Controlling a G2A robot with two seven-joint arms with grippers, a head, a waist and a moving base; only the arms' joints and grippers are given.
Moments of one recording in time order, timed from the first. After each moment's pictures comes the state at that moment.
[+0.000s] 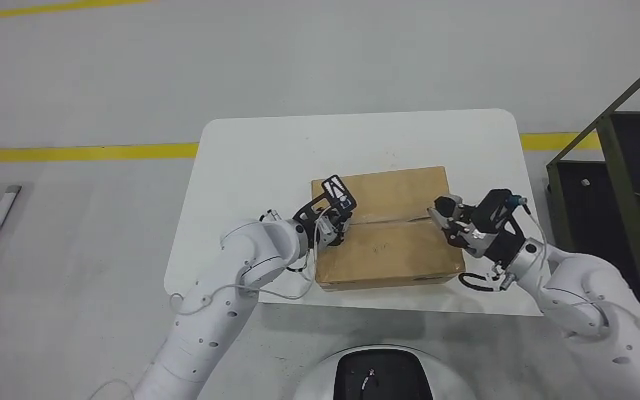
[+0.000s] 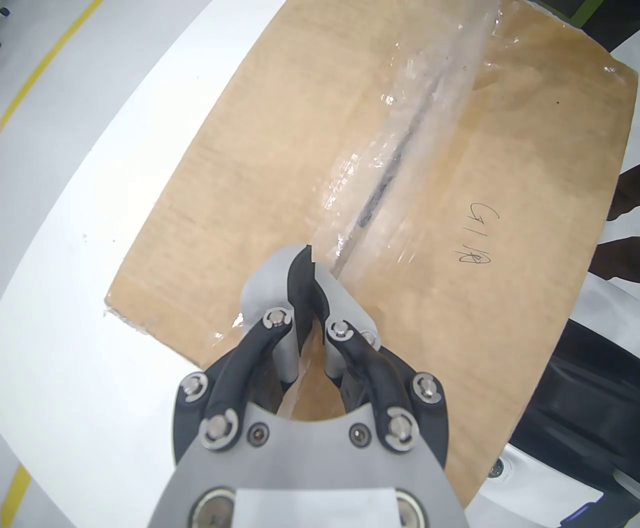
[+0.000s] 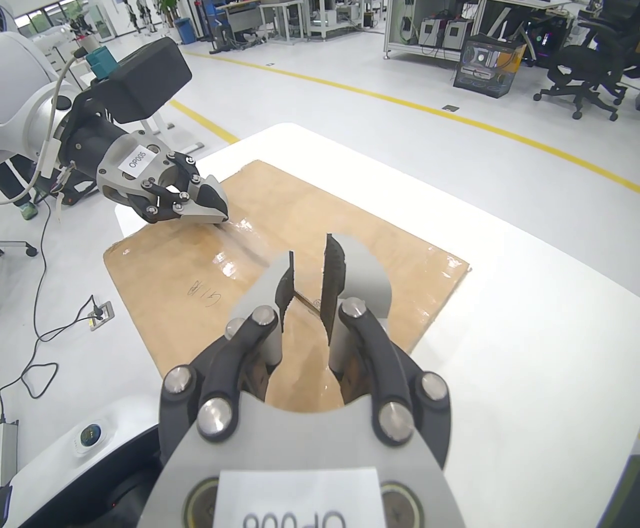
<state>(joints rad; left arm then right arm) 0.76 -1.13 -0.92 -1.64 1.05 -0.49 -0.80 -1.39 -1.09 1.48 -1.88 -0.97 -0.51 0.26</state>
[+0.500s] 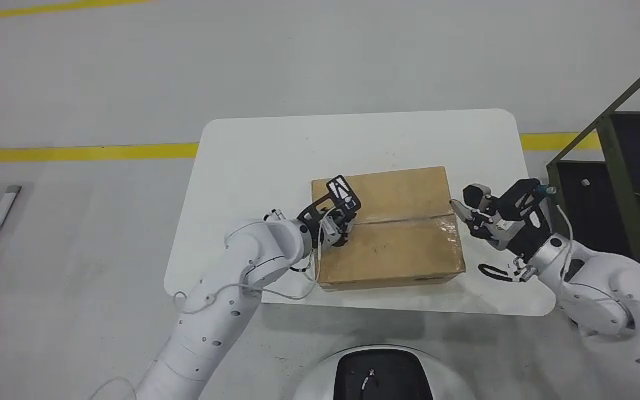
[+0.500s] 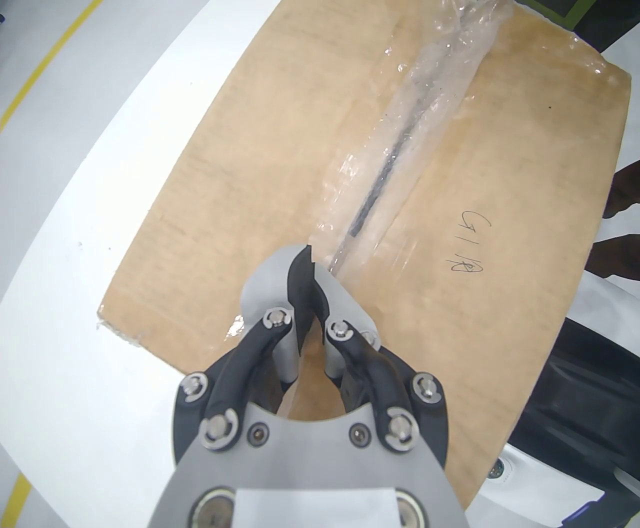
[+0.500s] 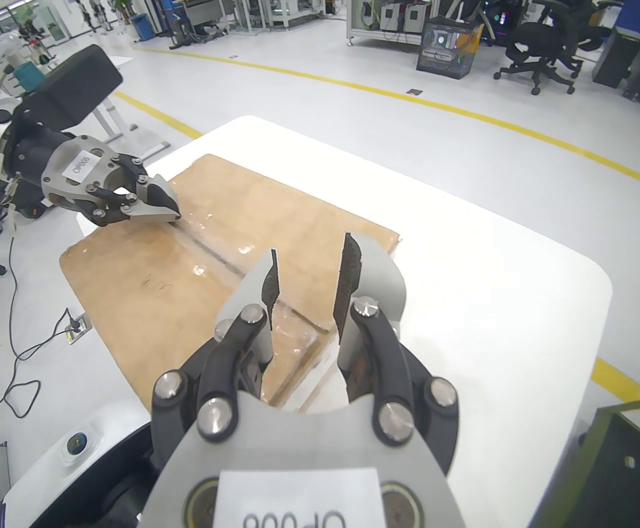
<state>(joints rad) 0.75 -1.14 -0.90 -1.63 1.04 -0.50 -0.79 -1.42 -1.08 1.59 -1.89 -0.94 -0.45 0.32</state>
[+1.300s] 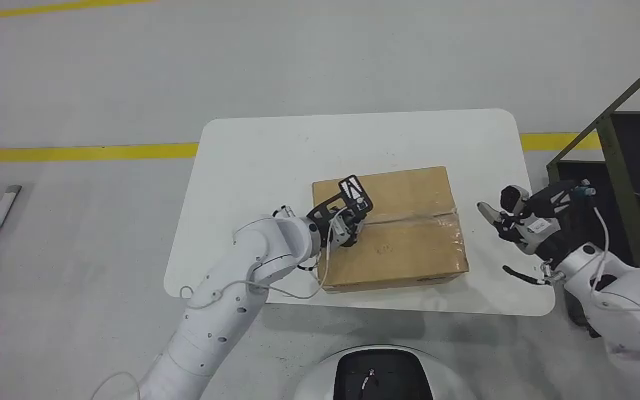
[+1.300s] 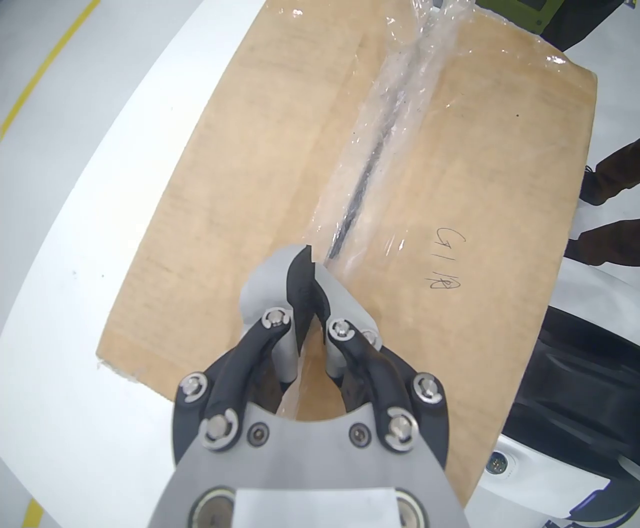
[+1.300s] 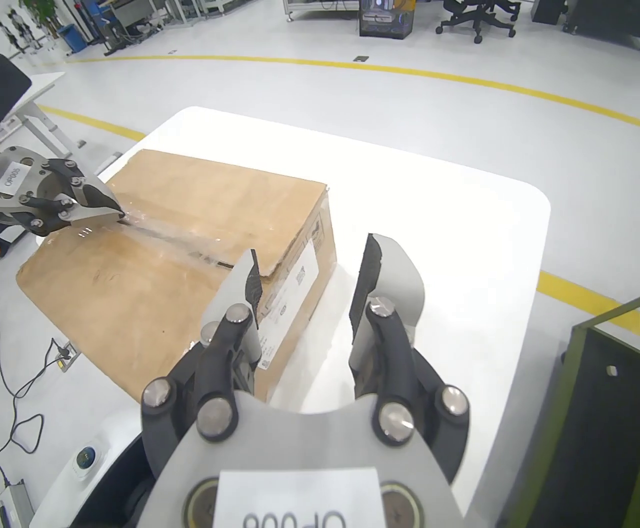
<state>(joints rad) 0.72 -1.16 -0.87 -1.64 1.03 -0.52 -0.81 -1.53 -1.07 1.70 -1.95 -0.87 -0.32 0.39</state>
